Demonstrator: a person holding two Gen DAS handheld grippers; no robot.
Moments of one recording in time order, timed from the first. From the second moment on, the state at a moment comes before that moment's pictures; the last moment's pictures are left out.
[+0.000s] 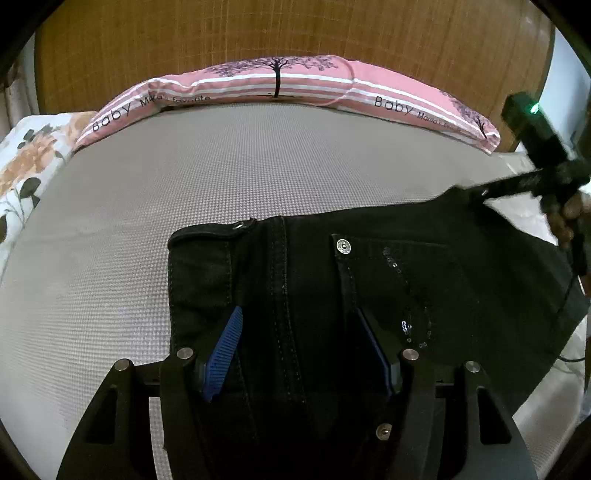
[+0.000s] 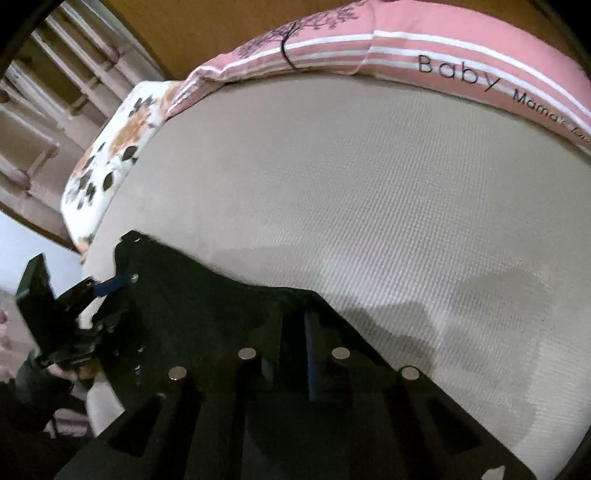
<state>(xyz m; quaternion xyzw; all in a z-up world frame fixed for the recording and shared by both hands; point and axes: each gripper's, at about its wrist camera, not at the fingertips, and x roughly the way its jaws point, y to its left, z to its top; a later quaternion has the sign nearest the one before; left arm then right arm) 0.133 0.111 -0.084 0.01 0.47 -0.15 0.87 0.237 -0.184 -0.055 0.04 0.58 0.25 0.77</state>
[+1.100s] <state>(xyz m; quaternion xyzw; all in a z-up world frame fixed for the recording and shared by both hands) 0.070 -0.163 -0.072 0.17 0.47 -0.38 0.78 -0.118 -0.526 -0.041 0.38 0.42 -0.21 0.79</state>
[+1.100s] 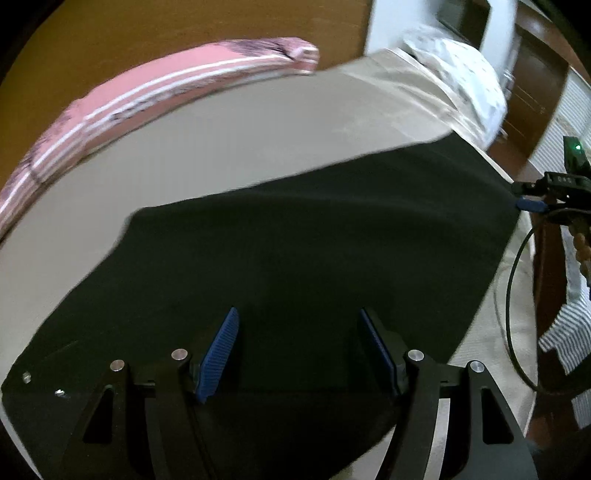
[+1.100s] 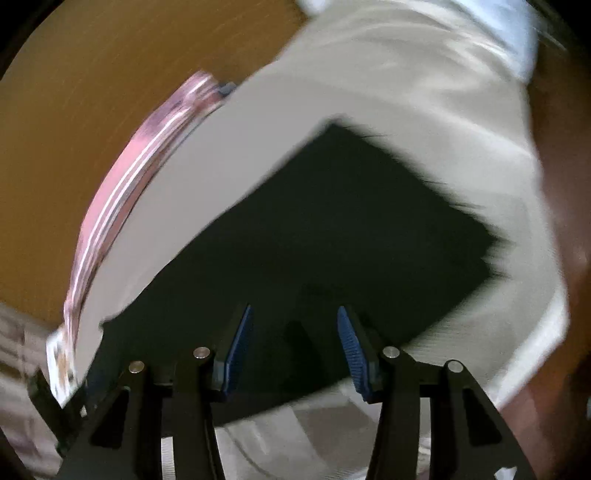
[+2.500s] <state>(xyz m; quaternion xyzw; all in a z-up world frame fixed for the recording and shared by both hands) 0.079 -0.100 -0.059 0.01 0.52 -0.37 0.76 -0.071 -0.493 0.004 0.41 0.33 -0.12 0.84</state>
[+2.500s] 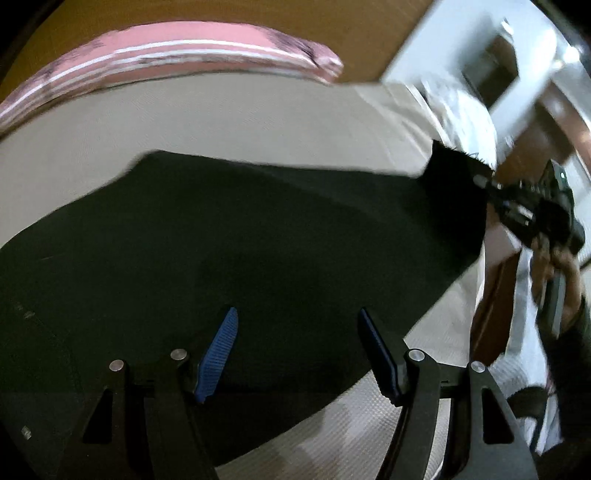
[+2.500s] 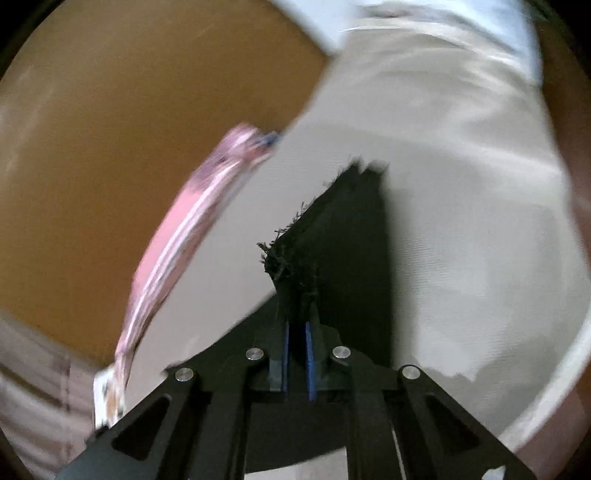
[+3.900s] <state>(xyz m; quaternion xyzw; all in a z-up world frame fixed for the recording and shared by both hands) 0.085 -0.077 -0.064 -0.09 0.57 -0.41 0.71 0.017 -0.319 -0.042 0.25 0.50 0.08 0.82</state>
